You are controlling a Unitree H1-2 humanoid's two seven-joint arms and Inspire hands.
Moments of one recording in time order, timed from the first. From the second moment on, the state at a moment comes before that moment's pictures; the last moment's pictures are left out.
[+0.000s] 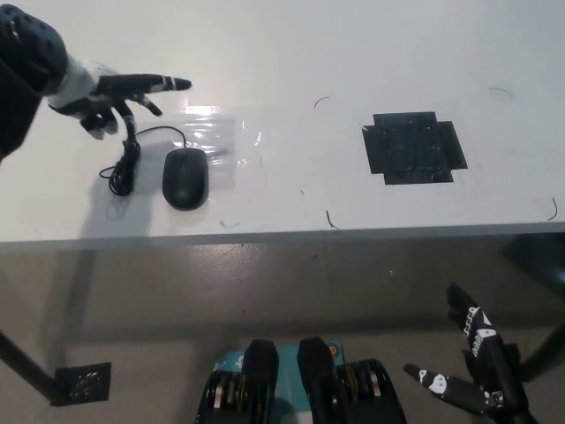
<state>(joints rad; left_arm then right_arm) -1.33 0.49 -0.60 1.08 0.30 0.29 -0.89 0.01 -0.11 0.04 0.24 -0.04 -0.39 0.08</state>
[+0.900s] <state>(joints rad) -1.34 0.45 -0.61 1.16 0.40 0.19 -0.89 0.01 -0.13 0.04 0.22 -0.04 -0.39 0.09</state>
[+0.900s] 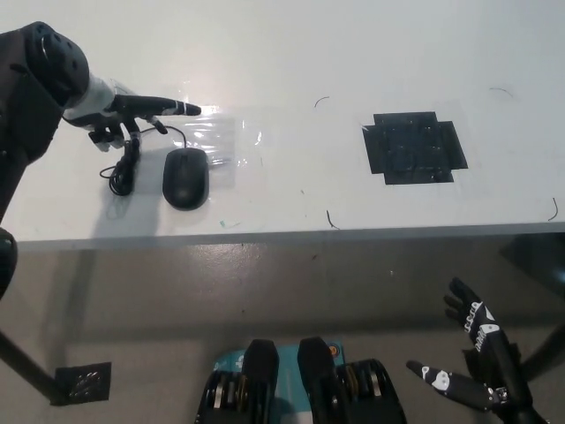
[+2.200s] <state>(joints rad) -1.34 0.39 -0.60 1.23 0.45 0.17 -0.89 0.01 -0.13 0.04 0.21 -0.05 -0.38 0.10</state>
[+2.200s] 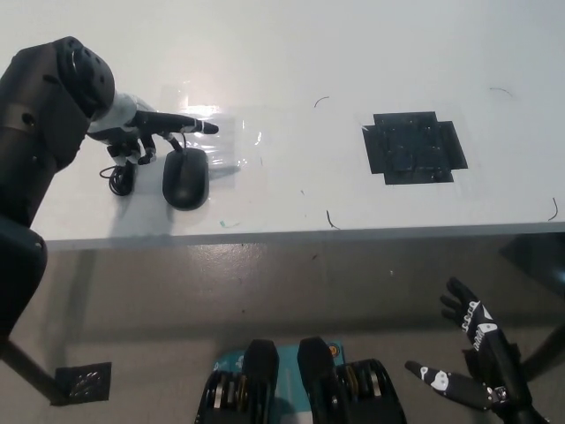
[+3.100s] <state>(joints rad) -1.33 0.38 -0.57 1.23 0.48 0.11 -0.88 -0.01 -0.13 0.04 0.20 -0.05 -0.38 0.10</state>
